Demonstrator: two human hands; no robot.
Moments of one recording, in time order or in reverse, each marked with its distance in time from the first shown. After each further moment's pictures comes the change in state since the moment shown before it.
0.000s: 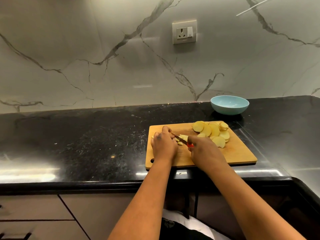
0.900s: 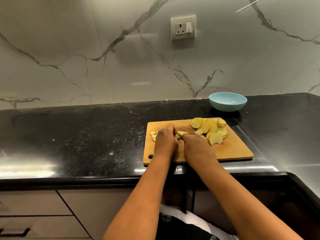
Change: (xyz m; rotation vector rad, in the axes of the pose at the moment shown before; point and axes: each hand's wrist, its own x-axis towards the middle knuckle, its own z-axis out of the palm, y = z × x) left_hand 0.001 0.002 0.005 -0.065 -0.065 0.176; right_hand -0.011 -0.024 -0.004 -0.139 -0.044 0.037
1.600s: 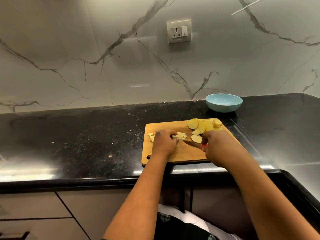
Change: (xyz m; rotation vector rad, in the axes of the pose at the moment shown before) left_hand -0.001 0.001 -0.003 -0.050 -0.078 -0.039; right_hand -0.013 0.041 -0.054 -0.012 -0.174 0.125
